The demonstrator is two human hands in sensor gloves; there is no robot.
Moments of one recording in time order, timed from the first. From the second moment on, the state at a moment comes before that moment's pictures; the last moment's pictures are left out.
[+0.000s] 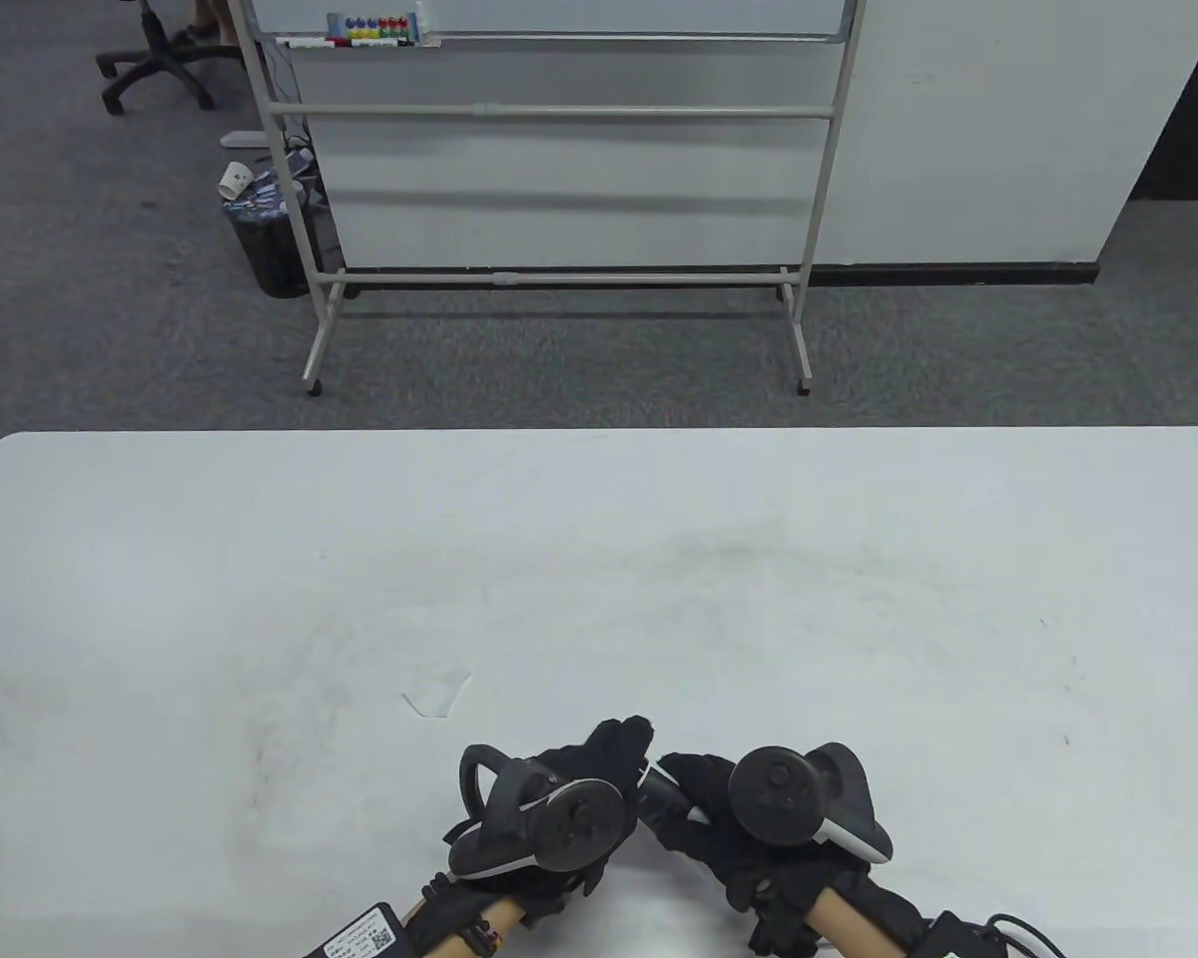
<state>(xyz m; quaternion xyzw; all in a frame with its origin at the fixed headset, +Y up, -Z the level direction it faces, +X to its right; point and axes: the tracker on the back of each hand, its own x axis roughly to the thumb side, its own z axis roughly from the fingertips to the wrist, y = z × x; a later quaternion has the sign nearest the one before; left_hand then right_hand) -0.078 -0.684 -0.283 0.09 -0.30 0.10 0.94 0.115 -0.721 -0.292 0.24 0.04 0.93 0.26</state>
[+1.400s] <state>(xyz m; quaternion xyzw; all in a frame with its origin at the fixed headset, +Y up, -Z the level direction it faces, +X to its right) -0.183 -0.685 -0.346 -0.03 -0.23 0.39 0.89 0.132 -0.715 -0.301 0.27 0.05 0.87 0.41</state>
